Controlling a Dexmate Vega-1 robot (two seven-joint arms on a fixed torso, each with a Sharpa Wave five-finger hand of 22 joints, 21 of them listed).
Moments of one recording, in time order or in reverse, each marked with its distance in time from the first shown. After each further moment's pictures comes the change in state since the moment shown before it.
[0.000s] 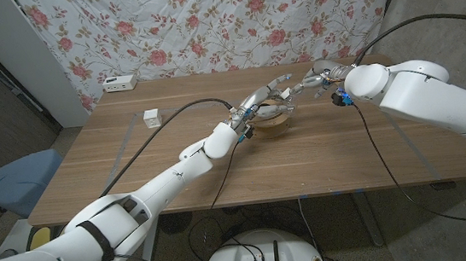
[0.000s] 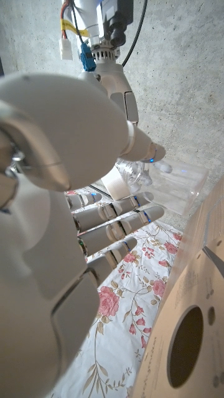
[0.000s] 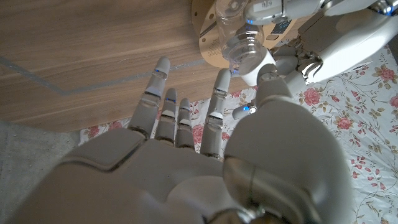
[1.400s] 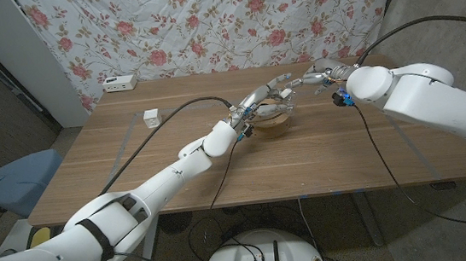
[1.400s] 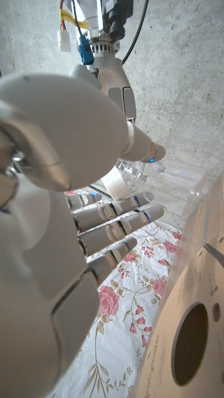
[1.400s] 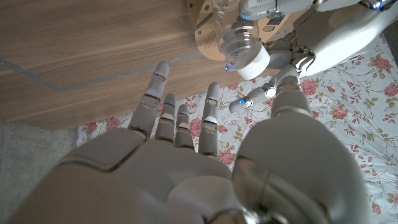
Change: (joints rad) left arm -0.011 0.003 0.001 0.004 -0.005 0.006 -0.014; left_hand -0.002 0.002 -0.002 -0.002 0.002 0.000 0.000 0.000 0.000 0.002 0.002 0.000 -0.001 0.000 0.000 0.000 0.000 0.000 0.000 0.000 0.000; right arm -0.054 -0.002 0.043 -0.010 0.010 0.051 -0.046; right_hand -0.163 -0.045 -0.055 0.047 -0.011 -0.211 0.078 -0.103 -0.014 -0.092 0.001 -0.007 0.003 -0.082 -0.003 -0.011 0.000 -0.050 0.003 -0.004 0.000
